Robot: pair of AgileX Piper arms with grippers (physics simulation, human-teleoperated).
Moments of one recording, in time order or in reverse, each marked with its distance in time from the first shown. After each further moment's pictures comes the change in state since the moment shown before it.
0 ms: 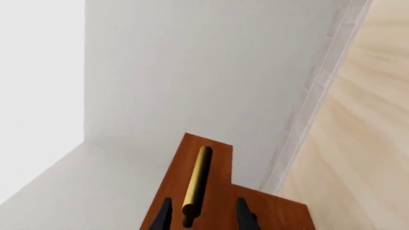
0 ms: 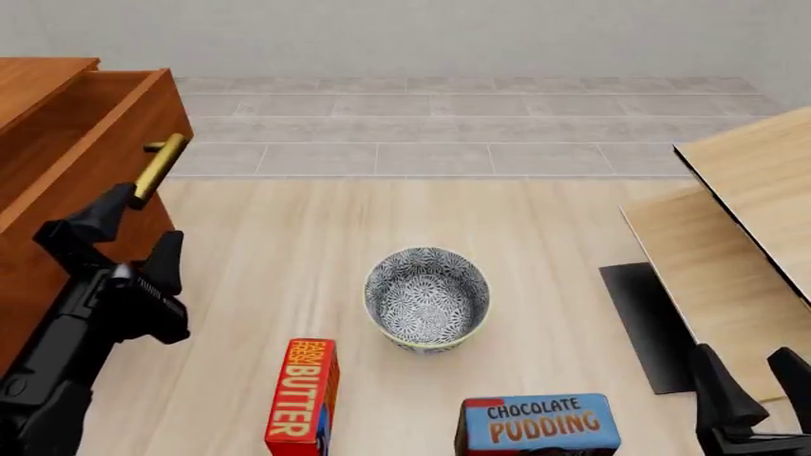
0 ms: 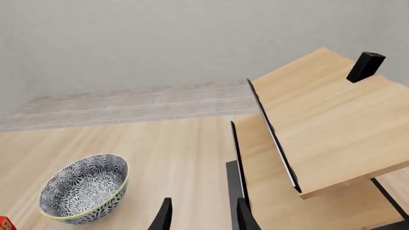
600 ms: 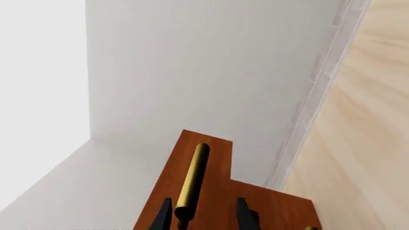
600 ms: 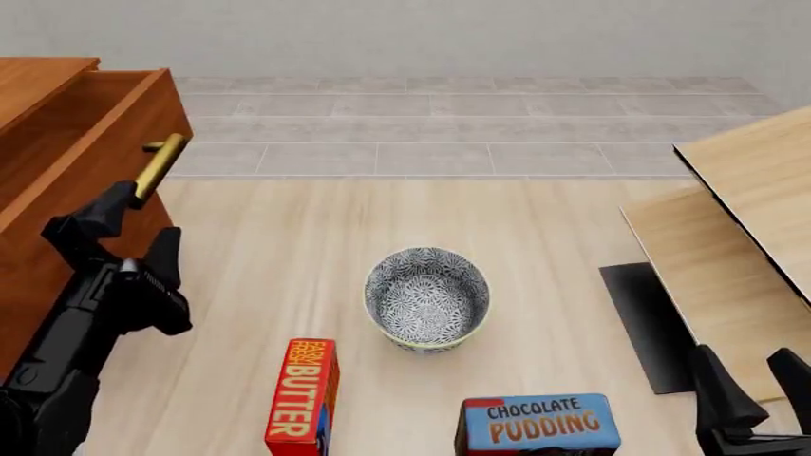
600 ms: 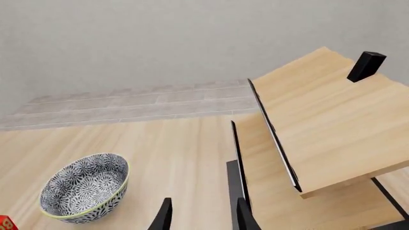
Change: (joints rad) left arm 0.035 0.089 -0.022 -0.069 0.025; right arm 0.002 -0.006 0.000 0.009 0.000
